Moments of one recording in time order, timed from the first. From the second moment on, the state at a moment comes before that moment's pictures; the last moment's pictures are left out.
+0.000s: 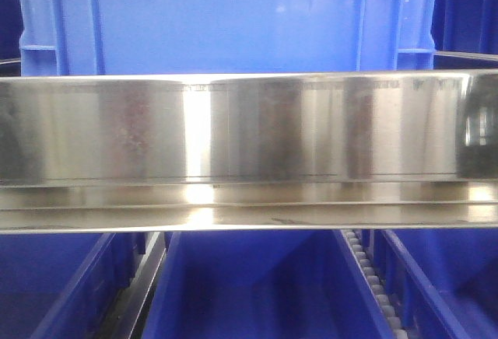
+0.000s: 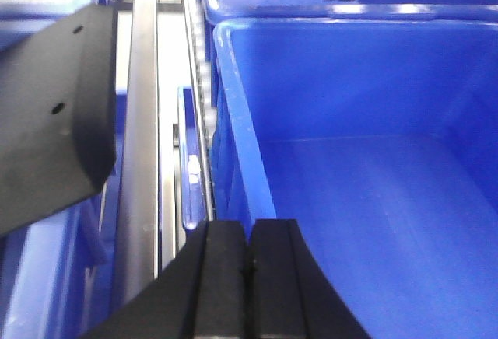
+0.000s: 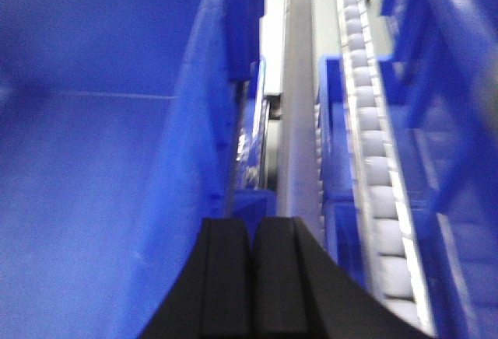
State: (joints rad) left arm -0.20 1.68 -1.97 0.07 0.95 -0.18; right arm 0.46 1.63 -1.79 -0.06 0.91 0.20
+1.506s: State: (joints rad) left arm -0.20 1.73 -2.01 0.10 1.04 -0.26; right arm 0.53 1.95 -2.18 -0.16 1.13 0.30
